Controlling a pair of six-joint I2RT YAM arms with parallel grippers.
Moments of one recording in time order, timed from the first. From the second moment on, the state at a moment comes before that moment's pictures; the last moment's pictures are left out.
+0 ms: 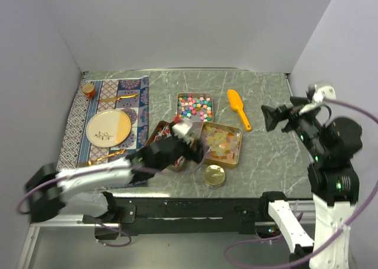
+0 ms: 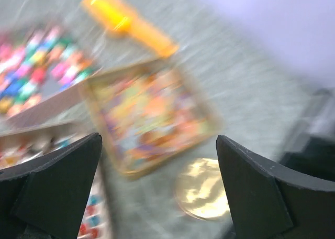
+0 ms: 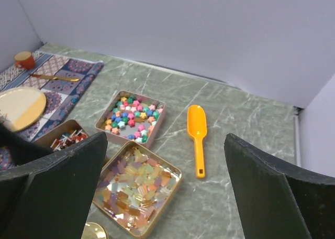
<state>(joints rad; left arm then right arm) -1.10 1.25 0.77 0.24 -0.31 -0.29 0.01 0.70 1.36 -0.67 -0.30 -0.02</state>
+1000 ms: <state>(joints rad) -1.42 2.03 0.34 1.51 -0.36 -0.05 0.01 1.07 1.39 -0.88 -0.52 -0.25</state>
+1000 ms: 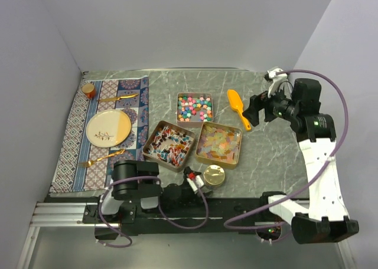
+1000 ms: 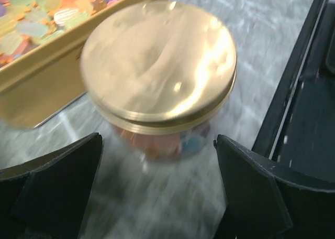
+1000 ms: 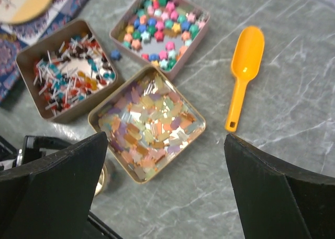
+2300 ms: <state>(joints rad) -1.42 2.16 0.50 1.52 -0.42 -0.09 0.55 1.22 0.88 -1.14 -0.72 -1.39</state>
